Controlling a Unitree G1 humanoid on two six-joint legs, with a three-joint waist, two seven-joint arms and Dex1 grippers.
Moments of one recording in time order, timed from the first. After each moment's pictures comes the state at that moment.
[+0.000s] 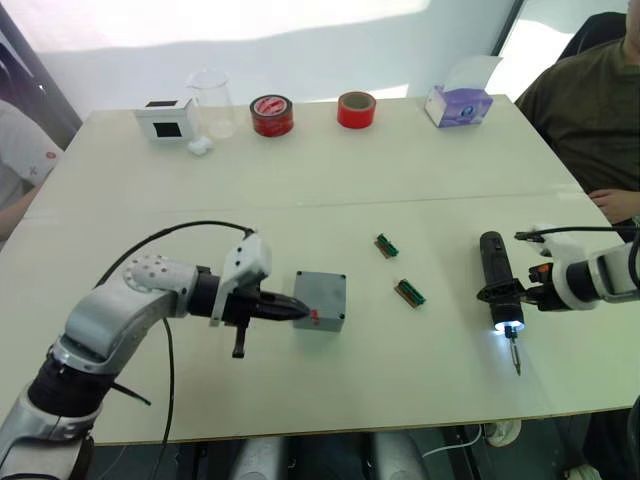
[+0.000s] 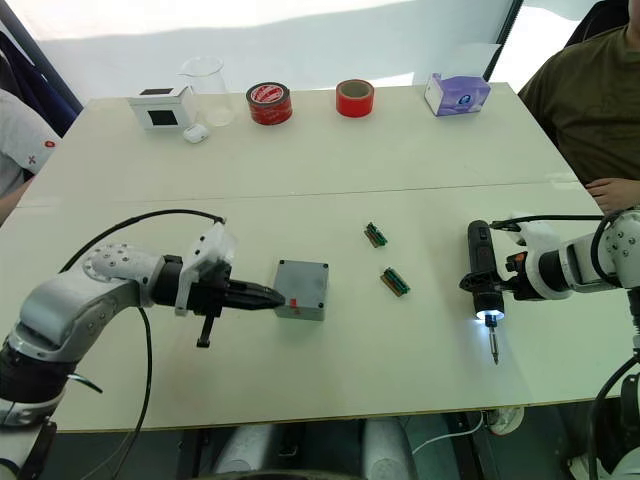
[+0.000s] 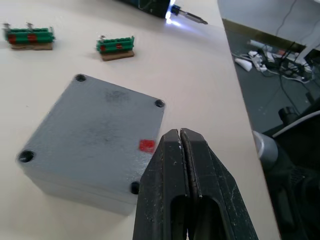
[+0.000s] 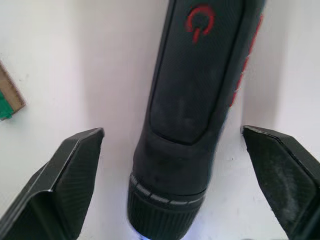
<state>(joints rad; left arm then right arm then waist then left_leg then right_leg) -0.45 0.78 -0.13 -0.37 -0.60 0.75 -1.11 -0.68 -1.12 0.02 0.20 0.90 1.58 0.40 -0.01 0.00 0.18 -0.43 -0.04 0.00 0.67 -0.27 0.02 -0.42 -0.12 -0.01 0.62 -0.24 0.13</state>
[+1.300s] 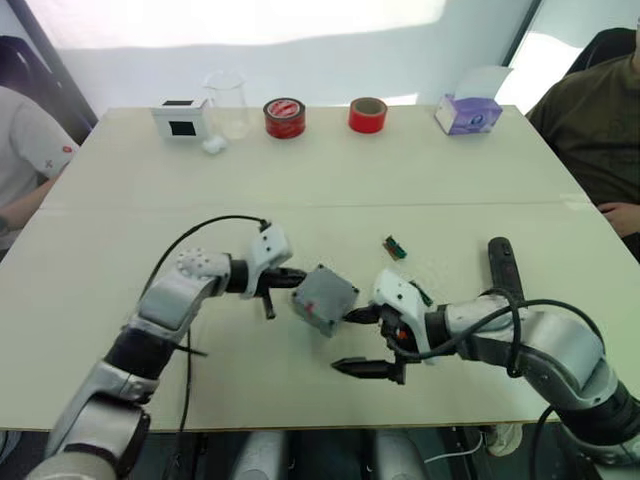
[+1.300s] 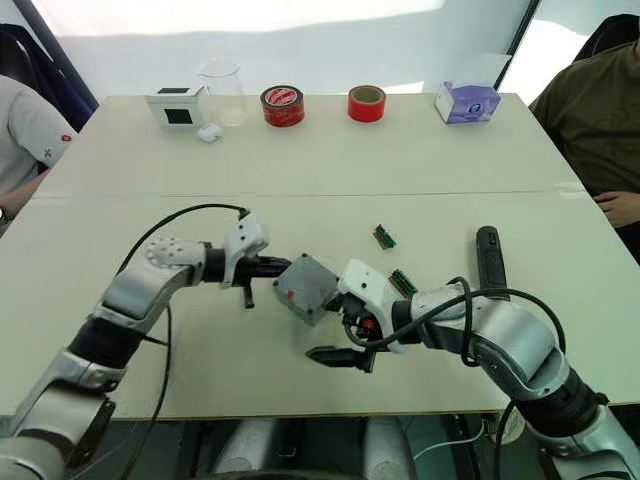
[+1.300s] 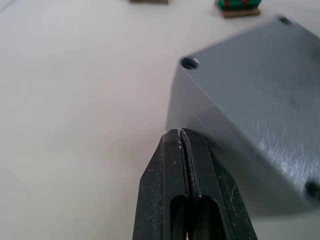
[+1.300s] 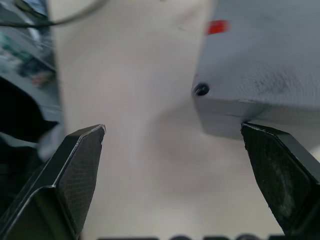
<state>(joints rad) -0.59 0.52 -0.29 0.09 -0.25 0.45 -1.02 -0.36 -0.74 0.23 -0.66 0.78 1.12 0.67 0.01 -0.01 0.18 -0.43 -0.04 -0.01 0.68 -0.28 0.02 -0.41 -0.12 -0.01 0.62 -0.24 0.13</state>
